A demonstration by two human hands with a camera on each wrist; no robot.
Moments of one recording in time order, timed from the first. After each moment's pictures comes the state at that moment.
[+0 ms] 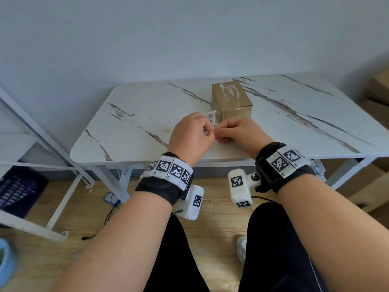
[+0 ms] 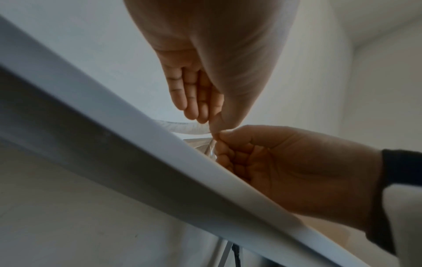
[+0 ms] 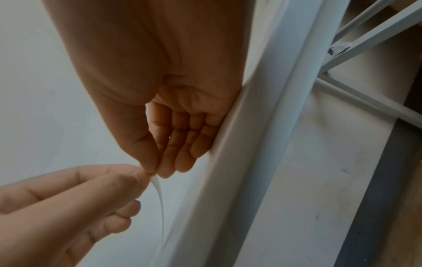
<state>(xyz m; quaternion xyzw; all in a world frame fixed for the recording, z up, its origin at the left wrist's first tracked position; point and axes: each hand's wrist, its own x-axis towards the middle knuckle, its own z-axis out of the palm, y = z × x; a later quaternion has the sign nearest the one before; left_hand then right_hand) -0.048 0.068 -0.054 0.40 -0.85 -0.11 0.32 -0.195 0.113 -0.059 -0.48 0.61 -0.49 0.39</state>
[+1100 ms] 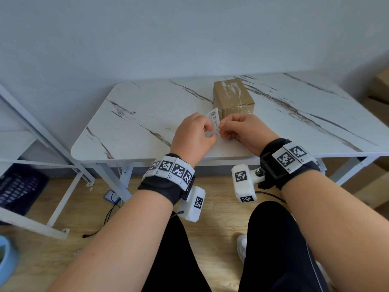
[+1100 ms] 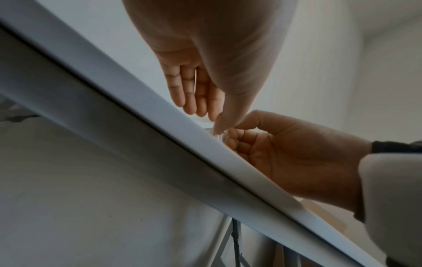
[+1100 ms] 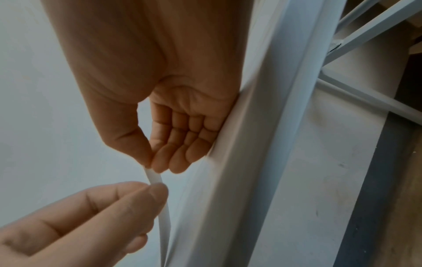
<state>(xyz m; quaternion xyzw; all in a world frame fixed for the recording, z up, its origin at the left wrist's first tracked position) -0.047 0.064 -0.068 0.40 -0.85 -0.14 0.32 -0.198 0.109 -0.060 -0.45 0.57 -0.53 0.44</state>
